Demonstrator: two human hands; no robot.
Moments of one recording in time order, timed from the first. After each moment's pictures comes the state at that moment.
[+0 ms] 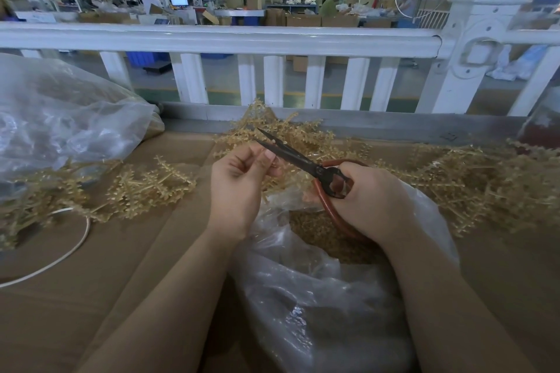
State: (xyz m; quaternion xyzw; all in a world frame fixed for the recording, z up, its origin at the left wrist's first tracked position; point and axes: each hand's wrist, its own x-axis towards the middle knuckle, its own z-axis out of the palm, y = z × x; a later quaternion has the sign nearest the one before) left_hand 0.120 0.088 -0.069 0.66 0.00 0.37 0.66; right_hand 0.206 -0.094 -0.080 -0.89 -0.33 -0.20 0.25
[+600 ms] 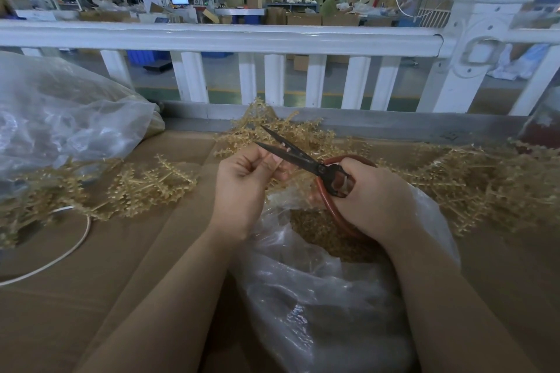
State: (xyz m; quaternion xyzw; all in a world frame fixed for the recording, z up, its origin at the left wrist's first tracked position) left_hand 0.118 0.085 -0.066 0.69 0.00 0.35 0.63; right_hand 0.200 -0.095 -0.075 -0.88 -0.33 -0.22 0.27
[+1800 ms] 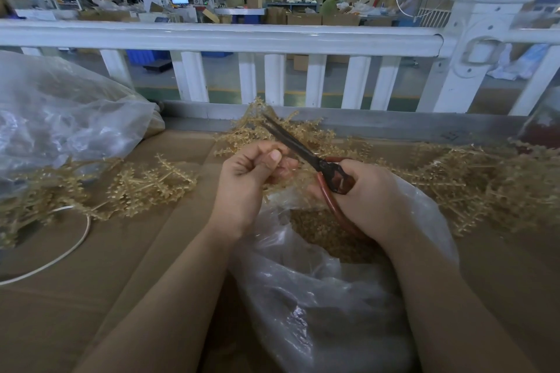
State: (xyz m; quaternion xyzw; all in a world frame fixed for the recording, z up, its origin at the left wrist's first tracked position) left_hand 0.123 0.089 -0.072 0.64 -0.04 0.30 0.71; right_hand 0.205 -0.090 -0.083 -0.86 -0.31 -0.16 0.37
